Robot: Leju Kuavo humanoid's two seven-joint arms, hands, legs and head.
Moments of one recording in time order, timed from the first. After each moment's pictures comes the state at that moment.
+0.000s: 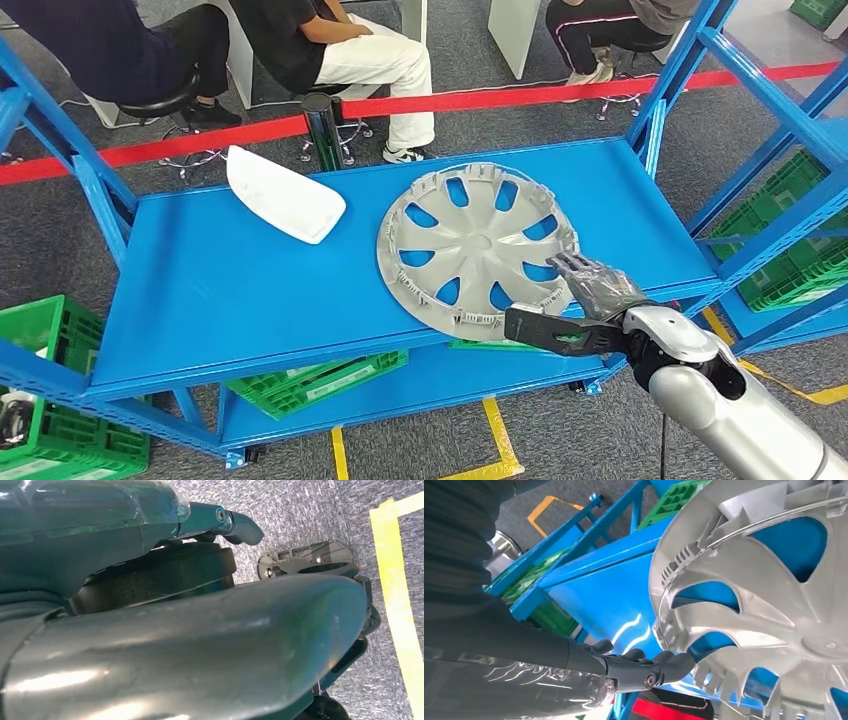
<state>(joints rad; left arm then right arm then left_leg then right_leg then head) -0.12 -0.04 -1.08 -0.17 0.93 0.08 0.21 -0.29 -0.70 0.56 -1.85 0.53 0.51 0.70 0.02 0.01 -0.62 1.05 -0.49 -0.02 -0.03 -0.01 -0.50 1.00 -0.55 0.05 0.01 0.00</state>
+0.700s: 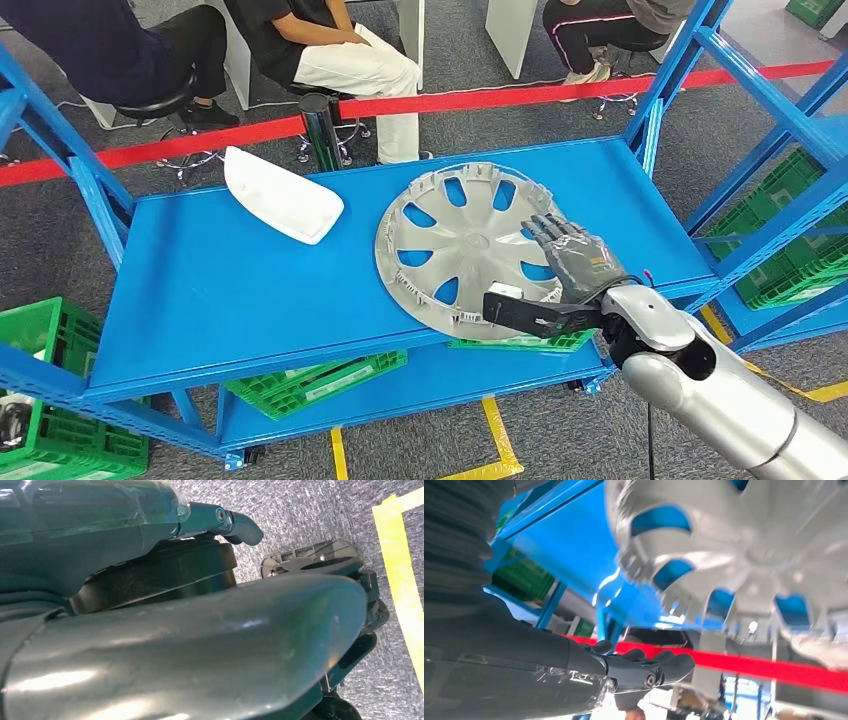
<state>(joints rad) -0.12 -0.04 -1.11 -0.17 0.91 0.08 0.24 -0.46 -0.70 0.75 -1.76 0.63 0.29 0.60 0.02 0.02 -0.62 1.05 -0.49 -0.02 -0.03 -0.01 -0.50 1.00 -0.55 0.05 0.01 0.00</state>
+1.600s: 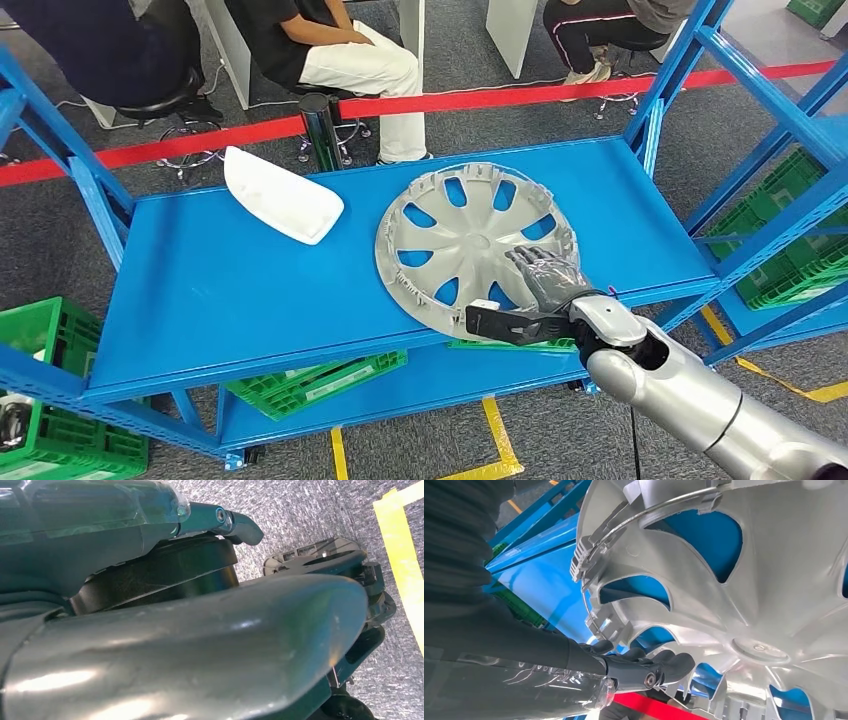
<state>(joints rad) -0.13 -0.04 -1.14 -0.17 0.89 0.06 0.26 -0.53 -0.63 0.91 -1.53 0.59 0.26 0.60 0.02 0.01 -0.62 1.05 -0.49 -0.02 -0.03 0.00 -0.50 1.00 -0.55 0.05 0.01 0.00</state>
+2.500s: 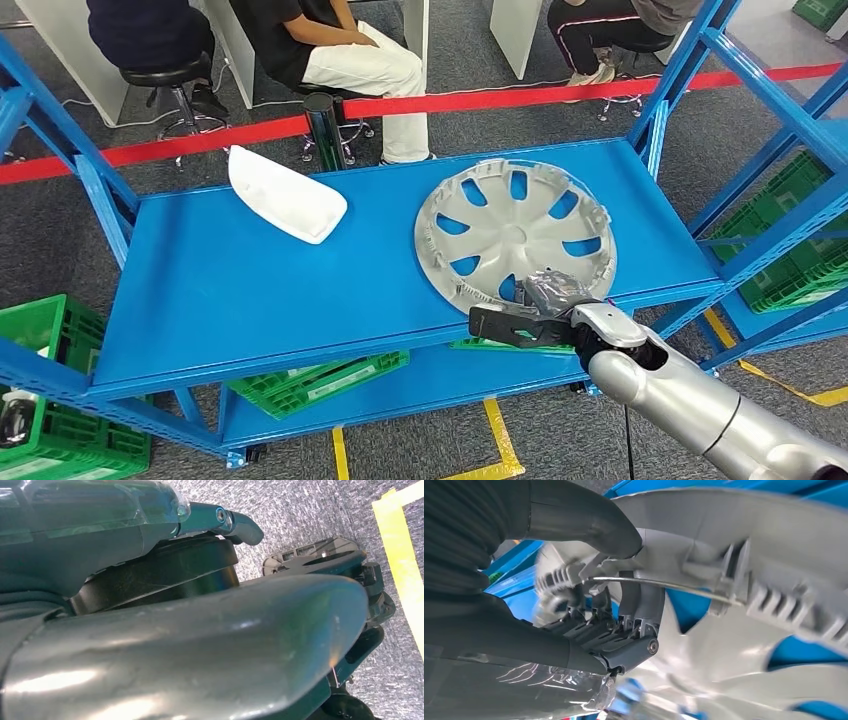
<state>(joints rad) -0.13 -0.04 -1.15 -0.17 0.89 0.06 0.26 -0.52 -0.64 0.92 -1.49 0.46 0.24 0.62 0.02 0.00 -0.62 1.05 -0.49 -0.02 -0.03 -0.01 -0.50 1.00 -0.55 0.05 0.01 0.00</state>
